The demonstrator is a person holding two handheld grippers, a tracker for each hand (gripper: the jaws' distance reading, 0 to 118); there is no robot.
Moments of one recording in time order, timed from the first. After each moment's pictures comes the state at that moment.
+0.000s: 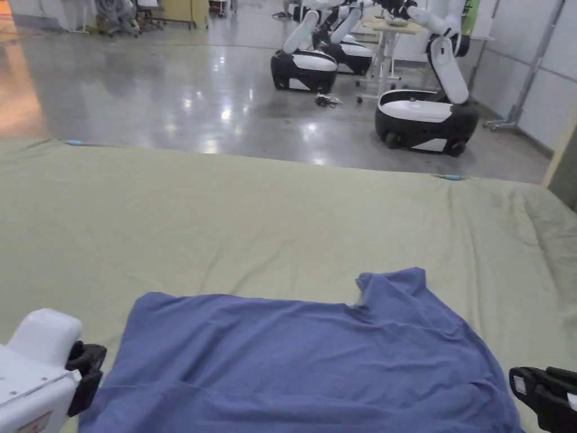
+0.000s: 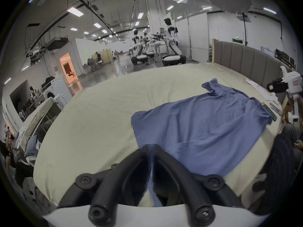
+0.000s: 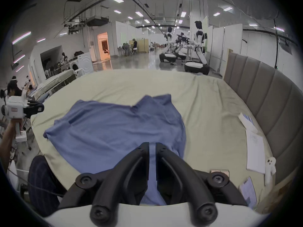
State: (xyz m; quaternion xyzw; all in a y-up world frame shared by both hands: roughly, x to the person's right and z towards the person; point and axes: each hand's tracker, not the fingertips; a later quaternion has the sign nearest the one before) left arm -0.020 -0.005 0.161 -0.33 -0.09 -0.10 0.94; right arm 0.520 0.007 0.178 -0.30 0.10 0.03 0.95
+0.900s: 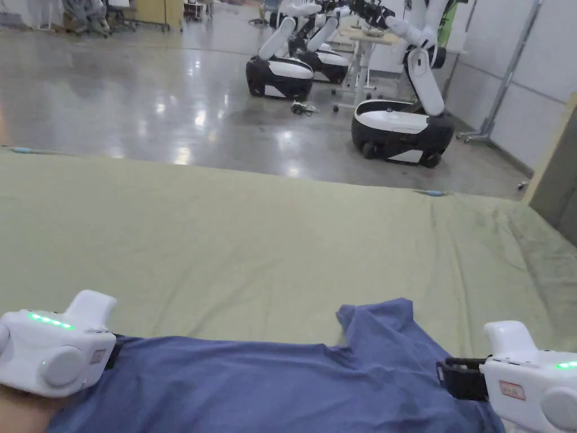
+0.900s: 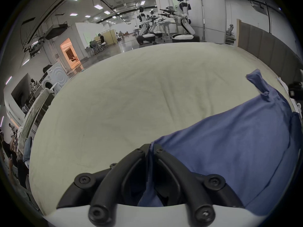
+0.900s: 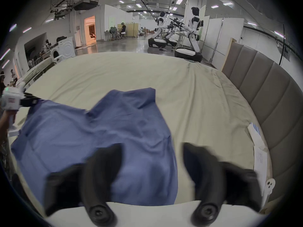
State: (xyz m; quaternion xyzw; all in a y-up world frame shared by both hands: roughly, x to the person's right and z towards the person) left arm -0.013 -0.092 -0.059 -0.40 -0.05 -0.12 0.91; right arm 0.539 -0.071 -0.019 -0.38 0.03 0.07 0.92
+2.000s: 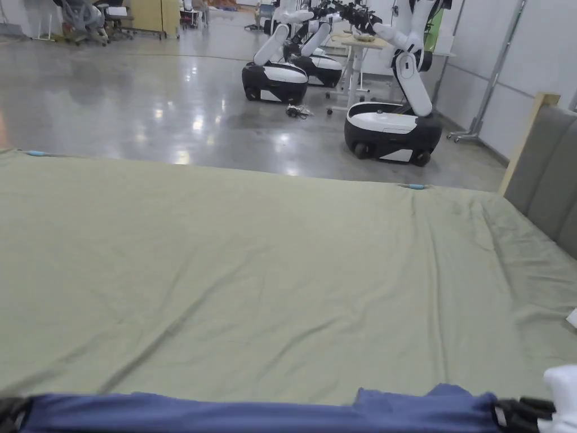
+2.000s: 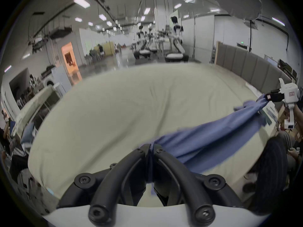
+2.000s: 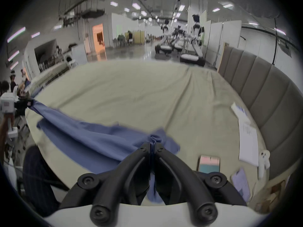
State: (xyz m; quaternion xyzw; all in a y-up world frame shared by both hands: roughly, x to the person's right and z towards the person) left arm -0.050 -0.019 0.222 -0.37 -0.09 -0.06 0.92; right arm 0.551 -0.025 0.217 -0.38 0.07 0.07 0.92
